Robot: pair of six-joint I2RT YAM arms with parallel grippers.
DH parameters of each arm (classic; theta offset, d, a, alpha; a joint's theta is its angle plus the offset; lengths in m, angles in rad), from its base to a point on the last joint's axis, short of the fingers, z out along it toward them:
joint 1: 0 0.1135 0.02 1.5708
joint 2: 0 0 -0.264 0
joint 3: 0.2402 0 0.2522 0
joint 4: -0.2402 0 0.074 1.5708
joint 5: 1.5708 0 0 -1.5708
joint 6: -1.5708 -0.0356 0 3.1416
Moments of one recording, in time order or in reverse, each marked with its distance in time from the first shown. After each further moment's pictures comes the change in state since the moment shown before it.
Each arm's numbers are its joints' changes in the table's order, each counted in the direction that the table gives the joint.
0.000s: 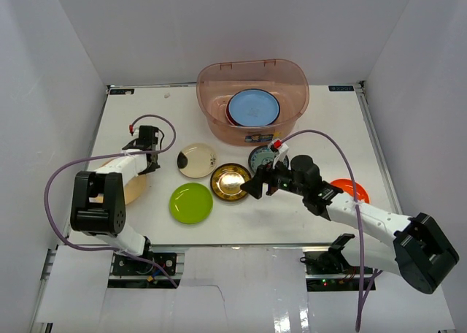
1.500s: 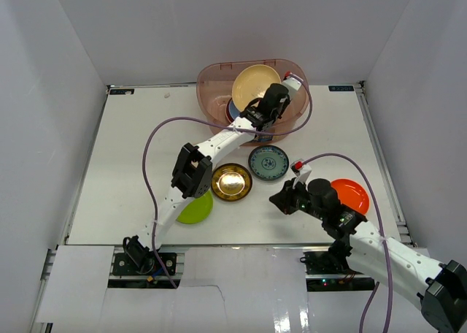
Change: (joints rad) left arm -0.707 -0.982 1.567 0.148 0.098 -0.484; right arm 0.000 0.443 -0.224 -0.293 0.192 0.002
